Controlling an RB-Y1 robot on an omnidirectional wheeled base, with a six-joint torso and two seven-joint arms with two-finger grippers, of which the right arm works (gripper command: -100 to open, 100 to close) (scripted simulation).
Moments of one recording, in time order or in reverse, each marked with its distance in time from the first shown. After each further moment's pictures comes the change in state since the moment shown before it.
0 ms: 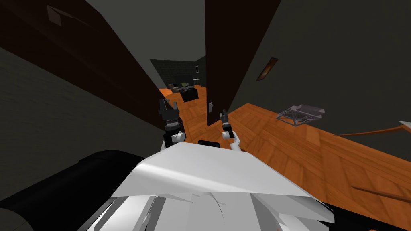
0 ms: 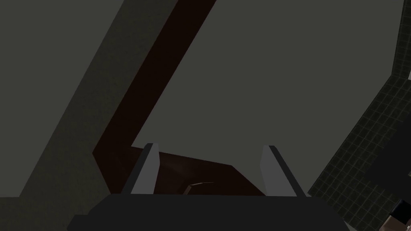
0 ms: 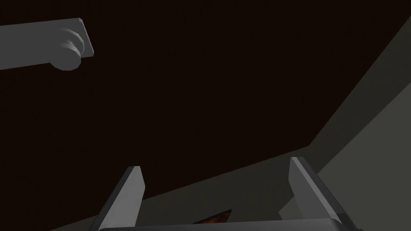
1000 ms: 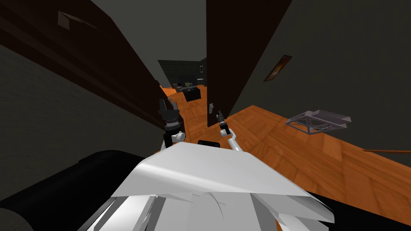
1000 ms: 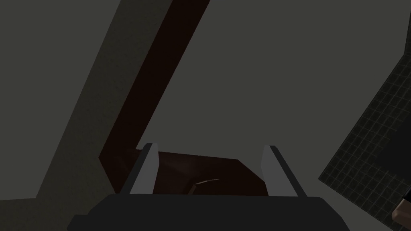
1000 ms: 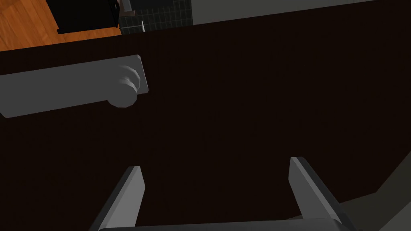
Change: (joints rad) arm -0.169 -0.031 0.071 0.261 -0.012 -0.010 -0.073
